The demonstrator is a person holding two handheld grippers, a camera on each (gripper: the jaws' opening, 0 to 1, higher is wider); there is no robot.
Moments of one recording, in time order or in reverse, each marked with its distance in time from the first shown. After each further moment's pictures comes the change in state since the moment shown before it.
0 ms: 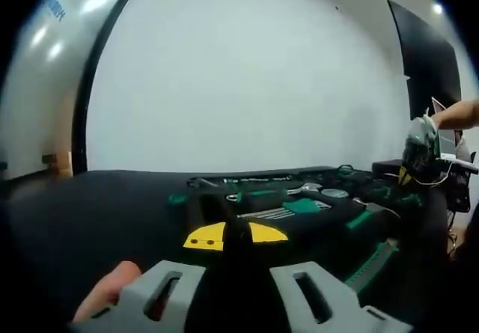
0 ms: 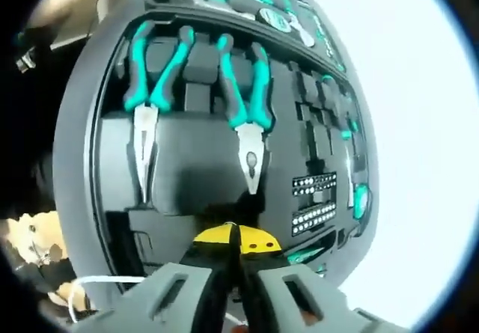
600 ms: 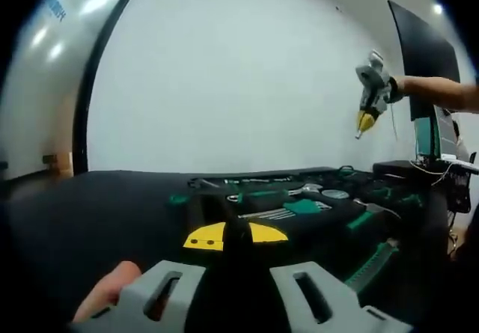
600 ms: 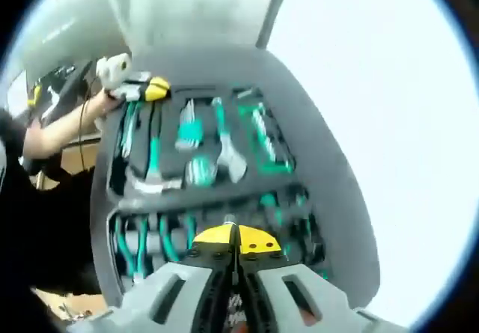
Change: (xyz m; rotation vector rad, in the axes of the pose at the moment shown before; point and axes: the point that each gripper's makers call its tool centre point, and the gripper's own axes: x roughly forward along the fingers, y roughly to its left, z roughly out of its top) left arm -0.010 -0.014 0.003 -0.003 -0.006 0.004; right arm -0.060 -0.123 0.206 0.181 -0.335 0.031
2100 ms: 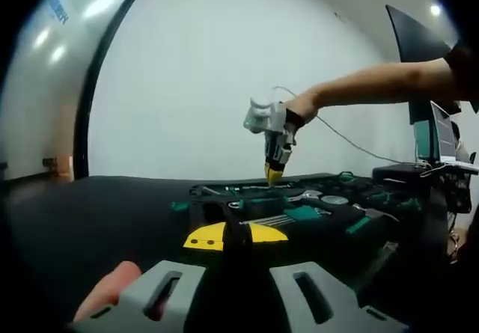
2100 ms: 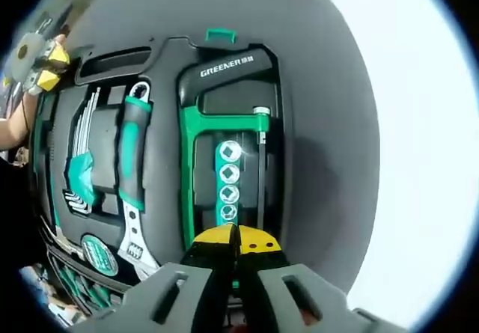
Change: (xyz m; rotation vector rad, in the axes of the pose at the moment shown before) left arm 0.016 0.027 0.005 0.002 -0.039 -0.006; right arm 0.201 -0.040 0.047 -0.232 0.431 0.137
